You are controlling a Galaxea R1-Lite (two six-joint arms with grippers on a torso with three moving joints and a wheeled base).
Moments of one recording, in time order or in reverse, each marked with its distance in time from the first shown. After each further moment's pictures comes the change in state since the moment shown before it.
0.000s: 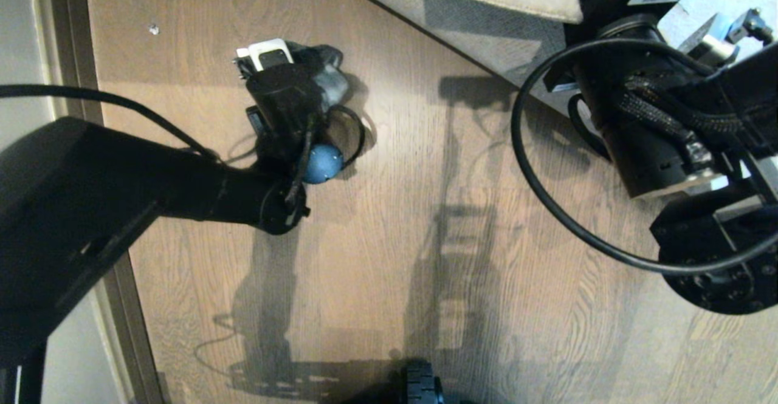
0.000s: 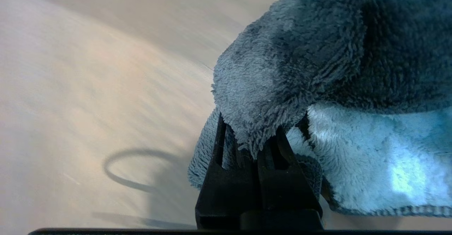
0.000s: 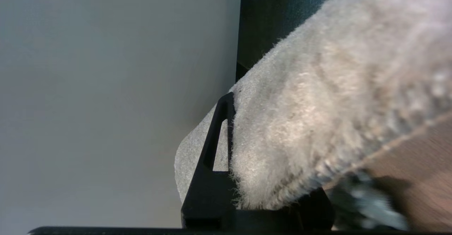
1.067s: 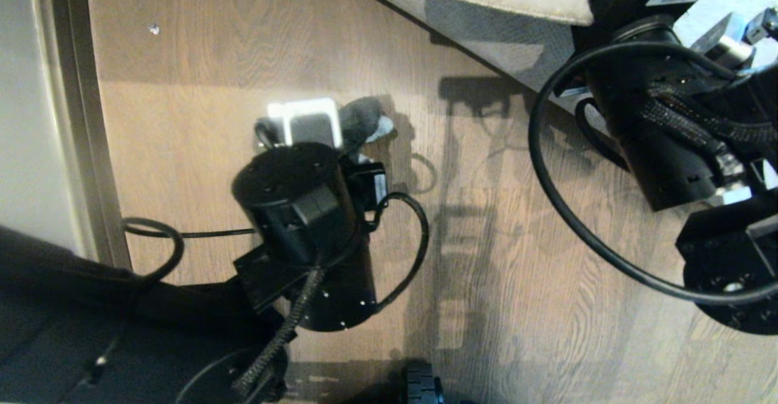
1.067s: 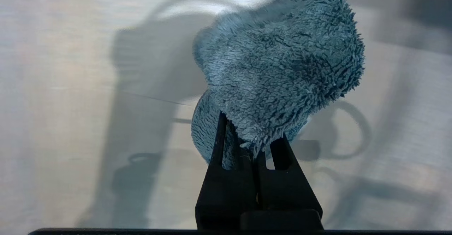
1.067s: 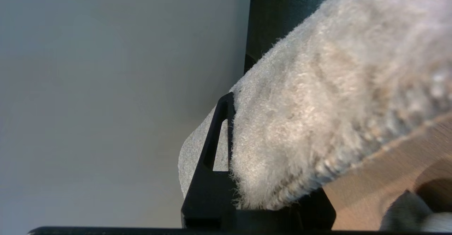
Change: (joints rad) left arm -0.439 -0.273 0.543 -0.115 0.088 -0.001; right arm 0.025 -0.048 0.055 0.000 0.016 -0.001
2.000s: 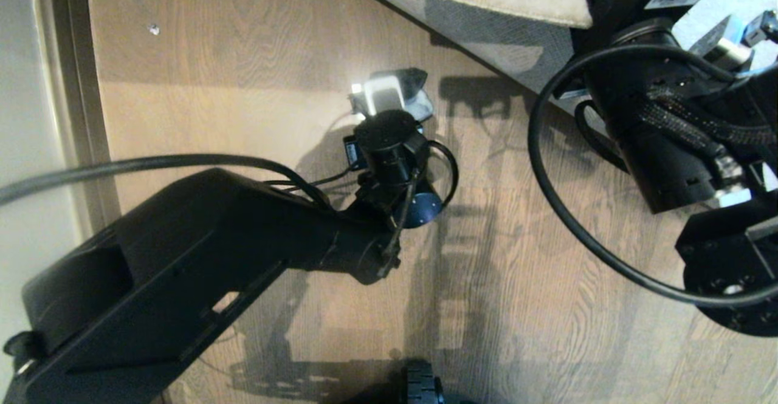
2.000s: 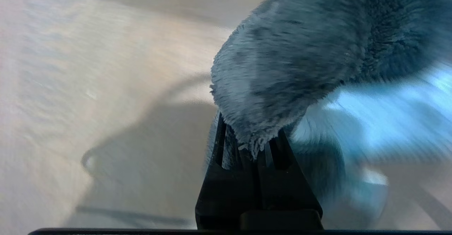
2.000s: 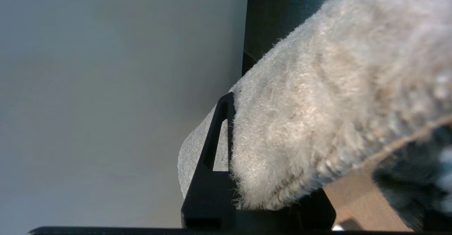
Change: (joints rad) left arm 0.173 0.452 -0.664 0.009 -0.025 0.117; right arm 0.000 0.002 0.007 0.000 0.001 0.003
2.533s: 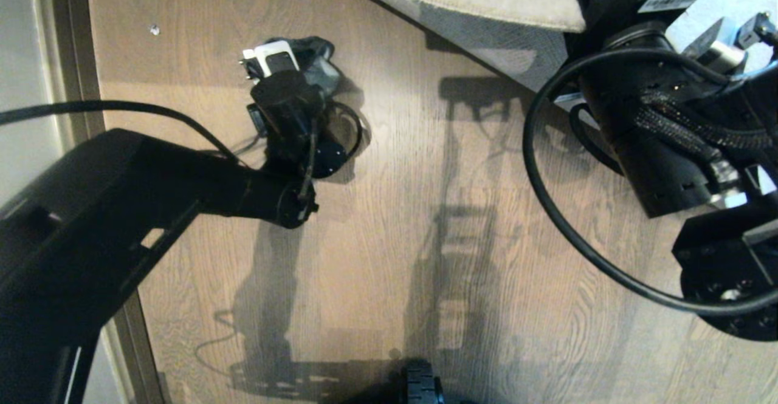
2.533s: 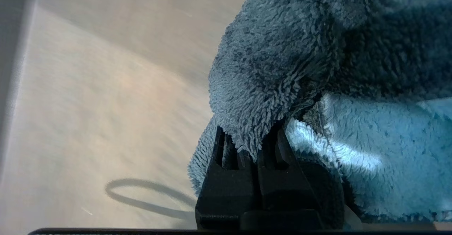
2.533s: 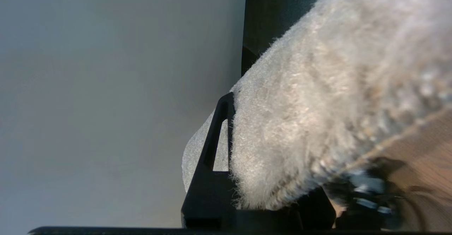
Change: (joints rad) left arm 0.302 -0.073 0.008 0.002 -0.036 0.002; right arm 0.017 0.003 0.002 0.000 0.000 0.000
